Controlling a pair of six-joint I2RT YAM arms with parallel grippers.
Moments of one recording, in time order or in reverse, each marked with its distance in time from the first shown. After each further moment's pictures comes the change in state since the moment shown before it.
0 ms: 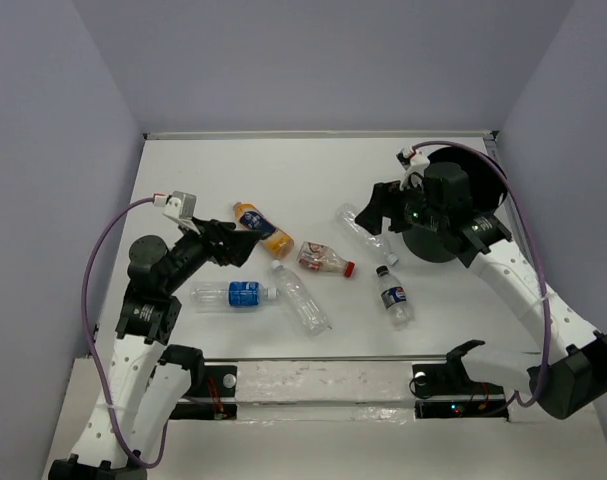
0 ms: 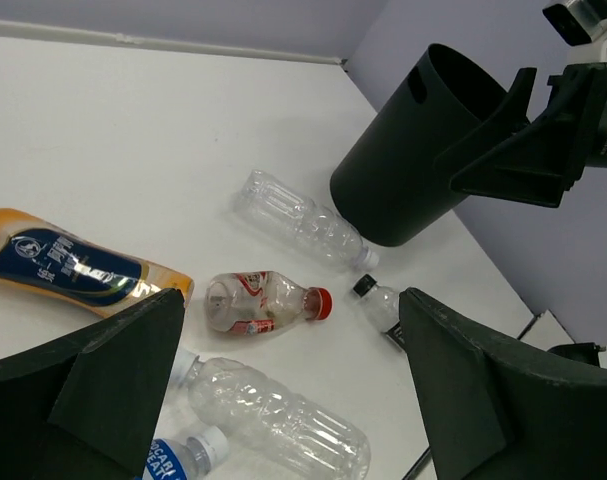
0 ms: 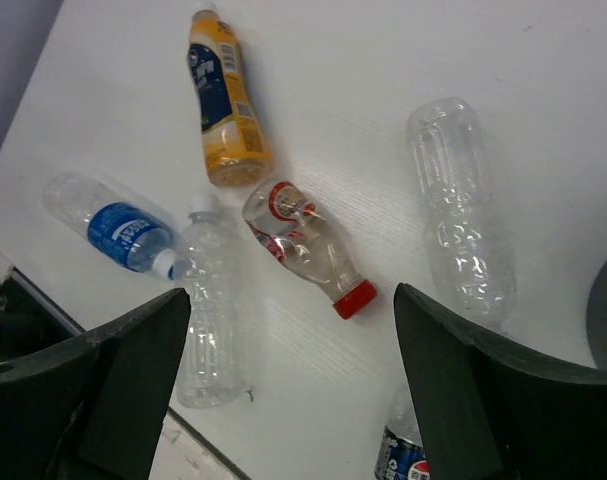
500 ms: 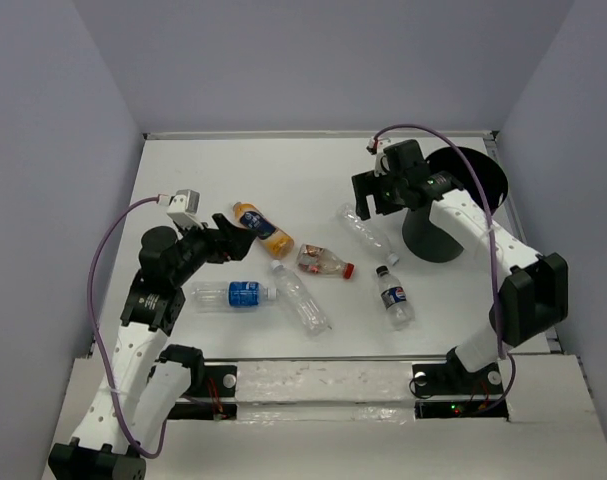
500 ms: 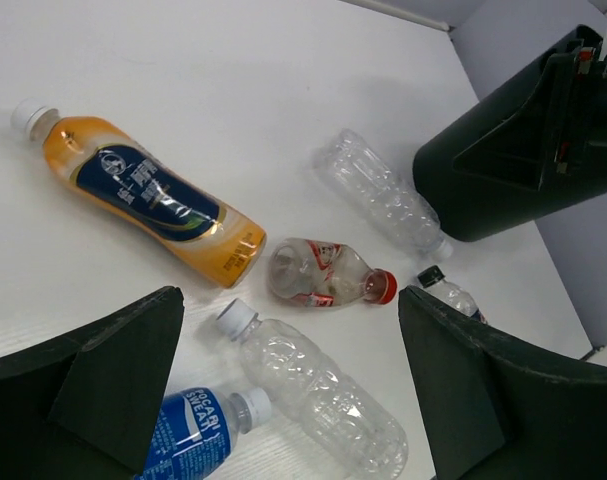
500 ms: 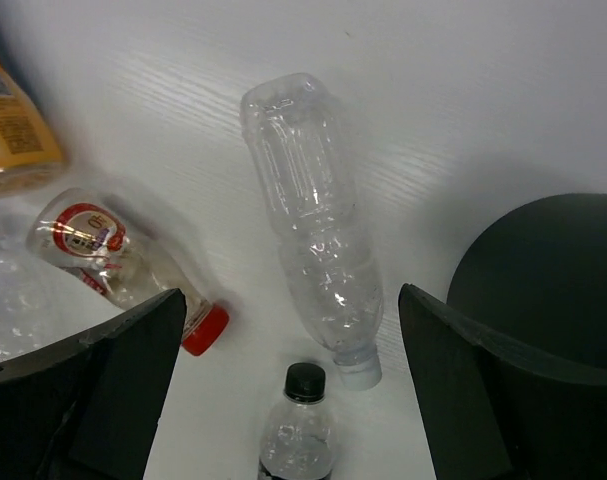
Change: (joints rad) left arm 0.000 0.070 0.000 -0.106 -0.141 0.006; right arm 0.000 0.394 0.256 -0.165 0.251 -0.203
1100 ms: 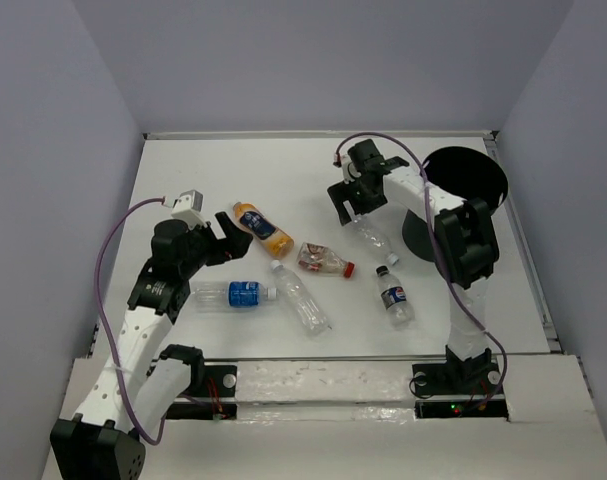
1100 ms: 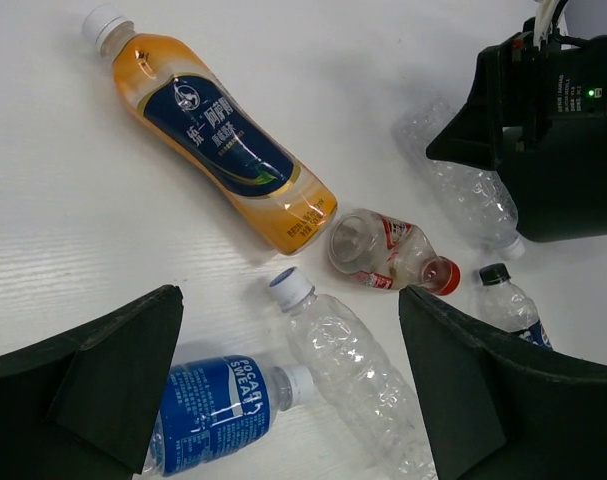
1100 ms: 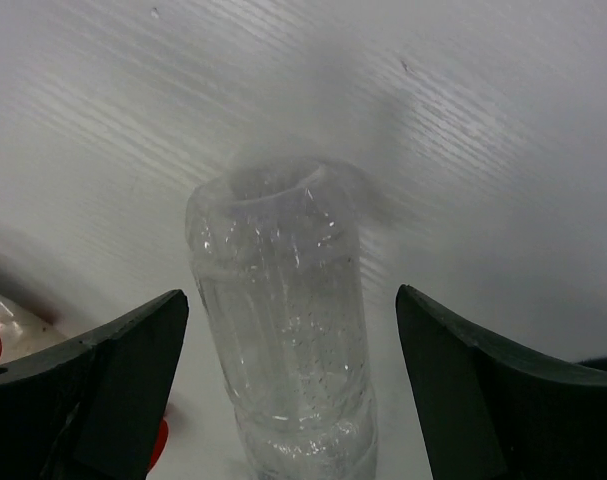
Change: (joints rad) left arm 0.000 0.106 0.000 -0.097 -0.135 -0.005; right arm 0.000 0.531 0.317 -0.105 -0.039 -0.165
